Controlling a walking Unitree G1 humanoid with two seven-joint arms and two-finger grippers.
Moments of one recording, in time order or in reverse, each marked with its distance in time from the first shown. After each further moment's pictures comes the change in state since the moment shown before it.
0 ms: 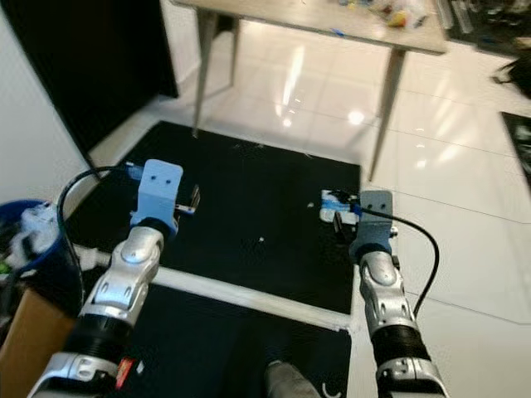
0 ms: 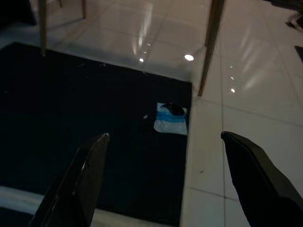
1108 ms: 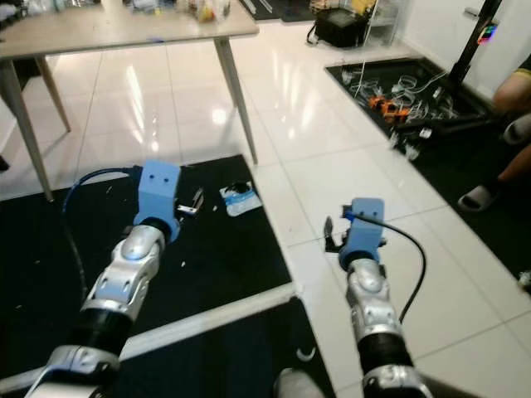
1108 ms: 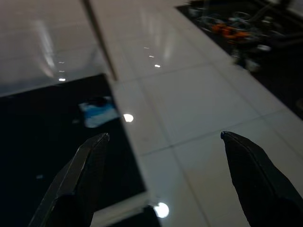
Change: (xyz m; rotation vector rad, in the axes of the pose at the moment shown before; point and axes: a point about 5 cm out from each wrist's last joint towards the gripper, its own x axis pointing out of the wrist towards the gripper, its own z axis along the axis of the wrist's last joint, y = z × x) left arm 0.008 0.006 -0.004 -0.106 0.036 -0.019; right arm 0.000 0.032 -0.005 0.097 0.013 0.011
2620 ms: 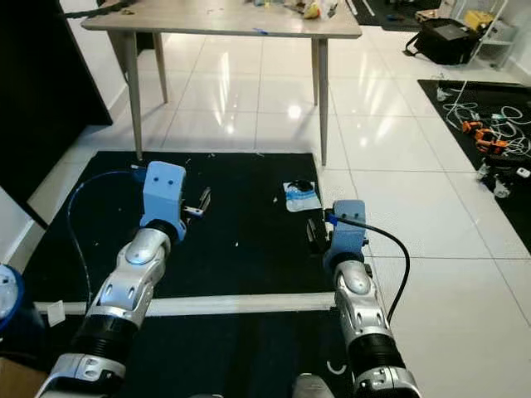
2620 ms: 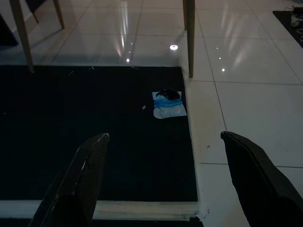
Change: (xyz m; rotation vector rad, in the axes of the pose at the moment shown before) left arm -0.007 -0.017 0.004 -0.019 -0.047 -0.050; right arm -0.007 0.004 -0.009 -0.025 0.020 0.059
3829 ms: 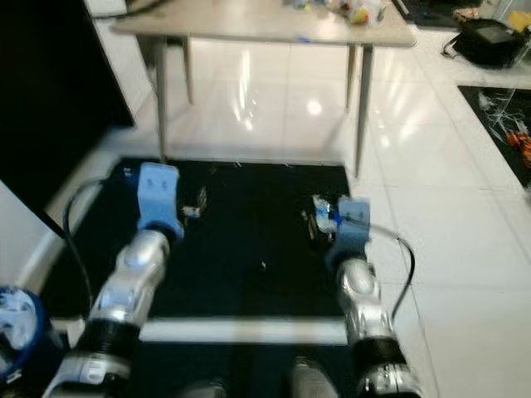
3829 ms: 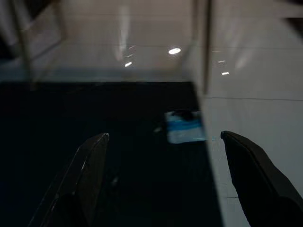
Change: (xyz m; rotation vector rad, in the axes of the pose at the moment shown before) left arm -0.001 0.000 0.005 -0.023 -0.018 0.007; right arm -0.003 -0.005 0.010 0.038 -0.056 -0.018
